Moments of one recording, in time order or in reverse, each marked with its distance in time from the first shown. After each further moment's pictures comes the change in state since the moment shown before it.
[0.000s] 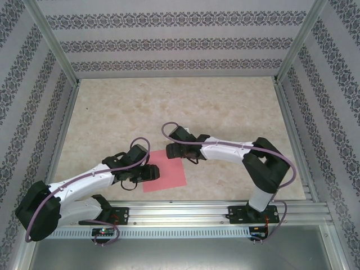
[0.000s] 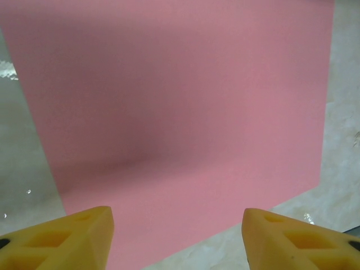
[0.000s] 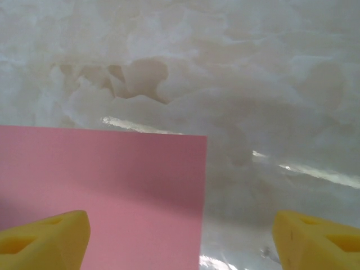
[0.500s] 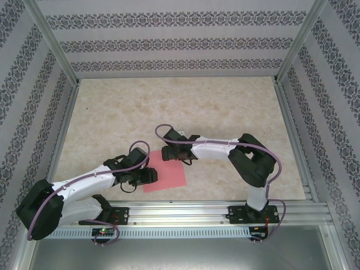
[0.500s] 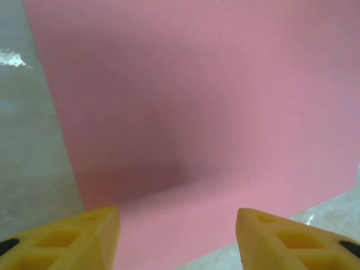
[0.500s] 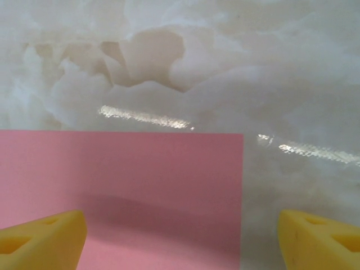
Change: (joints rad) left arm 0.000 0.018 -0.051 0.034 0.000 -0.021; right arm 0.032 0.121 0.071 -0.020 -0.002 0.072
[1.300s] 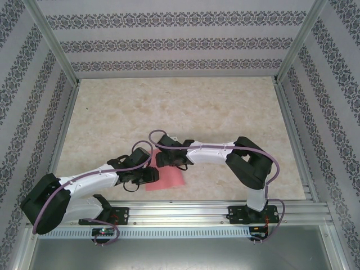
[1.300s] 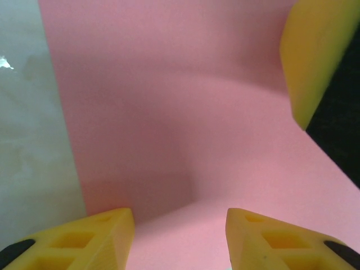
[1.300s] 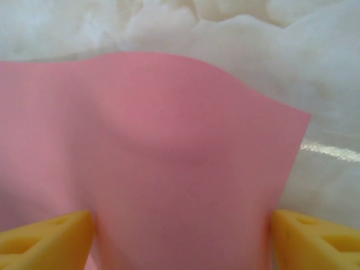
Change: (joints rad) left arm -0.005 0.069 -0.018 0.111 0.000 0.000; right arm 0.087 0.012 0.024 -0.010 -0.043 0.050
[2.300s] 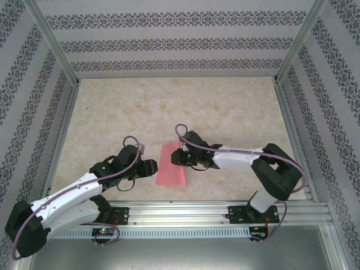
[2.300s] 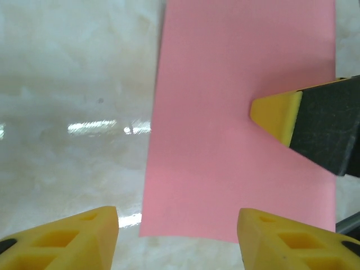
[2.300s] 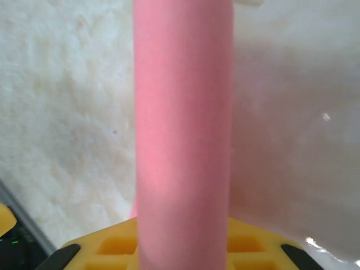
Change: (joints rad) left arm -0.002 -0.328 0.038 -0.079 -0.087 0.031; right arm -0.204 -0.312 -0.406 0.399 -0.382 0.046
